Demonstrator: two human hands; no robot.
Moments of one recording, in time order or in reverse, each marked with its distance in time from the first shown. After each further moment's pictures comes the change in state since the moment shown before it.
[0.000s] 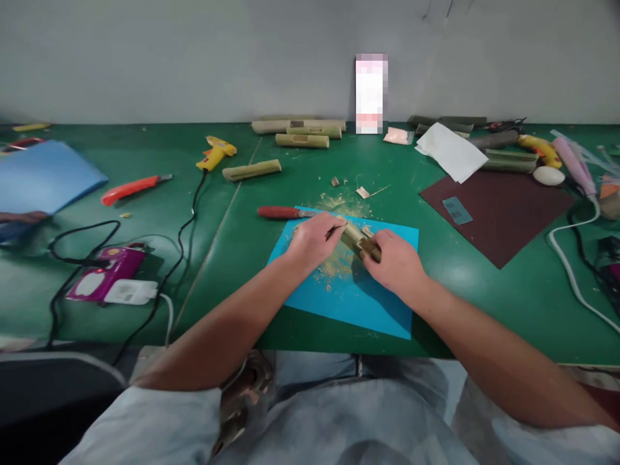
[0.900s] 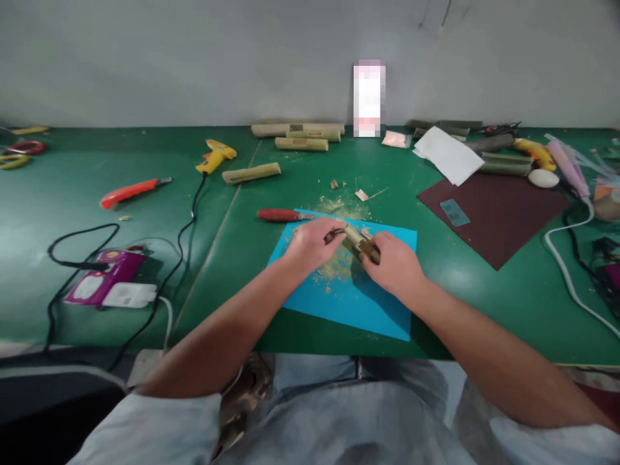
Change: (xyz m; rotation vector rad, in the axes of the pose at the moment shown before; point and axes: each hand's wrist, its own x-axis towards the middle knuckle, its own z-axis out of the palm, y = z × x) left_hand 0.000 0.001 -0.005 -0.062 -0.060 -0.093; right_hand 0.000 0.000 -0.001 0.003 -0.008 -0.002
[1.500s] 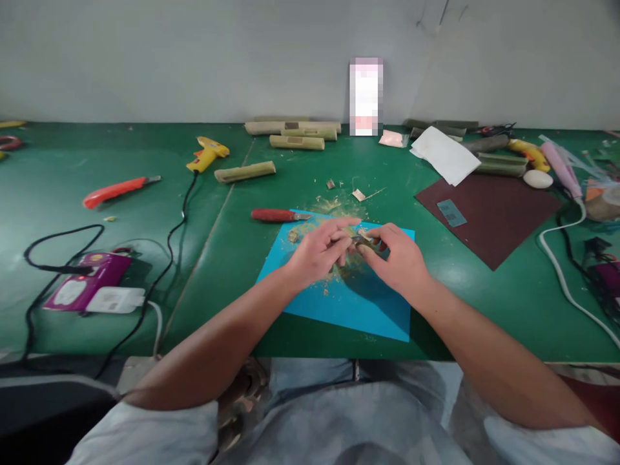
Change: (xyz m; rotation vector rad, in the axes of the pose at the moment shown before) left_hand -0.002 0.041 -0.002 -0.661 -0.192 -0.228; right_hand 0.001 0.005 -0.014 0.305 0.144 -0.077
